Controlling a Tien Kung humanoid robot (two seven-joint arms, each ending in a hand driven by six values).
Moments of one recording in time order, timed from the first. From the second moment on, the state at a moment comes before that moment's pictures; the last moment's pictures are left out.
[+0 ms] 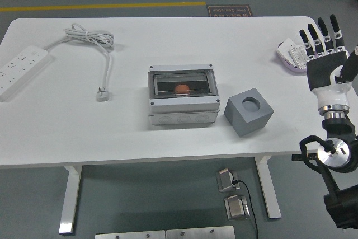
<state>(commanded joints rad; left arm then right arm) 0.13 0.11 -1.46 -0.18 1.26 -0.06 0.33 0.12 -0.17 1.48 1.42 -0.39 0.05 0.40</state>
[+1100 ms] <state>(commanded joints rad) 0.09 0.12 -1.49 -0.18 1.30 -0.09 0.23 0.08 -0.19 1.59 1.52 -0.49 0.03 0.37</state>
